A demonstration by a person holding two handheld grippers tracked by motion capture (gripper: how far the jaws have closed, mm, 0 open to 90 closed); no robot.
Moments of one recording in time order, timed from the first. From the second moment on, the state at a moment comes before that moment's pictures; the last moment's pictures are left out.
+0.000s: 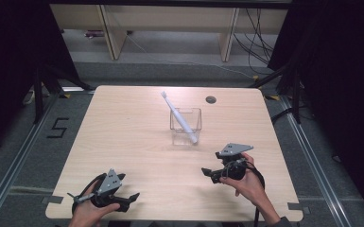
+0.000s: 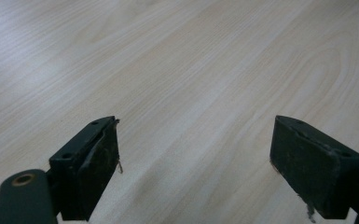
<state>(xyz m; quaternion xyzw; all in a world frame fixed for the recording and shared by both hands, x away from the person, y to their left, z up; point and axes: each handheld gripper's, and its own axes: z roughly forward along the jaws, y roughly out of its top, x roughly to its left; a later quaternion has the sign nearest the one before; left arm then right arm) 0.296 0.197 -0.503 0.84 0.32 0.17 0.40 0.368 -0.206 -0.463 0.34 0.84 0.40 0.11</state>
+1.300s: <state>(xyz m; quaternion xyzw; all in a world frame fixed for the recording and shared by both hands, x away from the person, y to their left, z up) 0.296 0.198 -0.503 0.85 0.31 0.17 0.39 0.344 -0.229 -0.479 0.36 0.84 0.40 0.11</state>
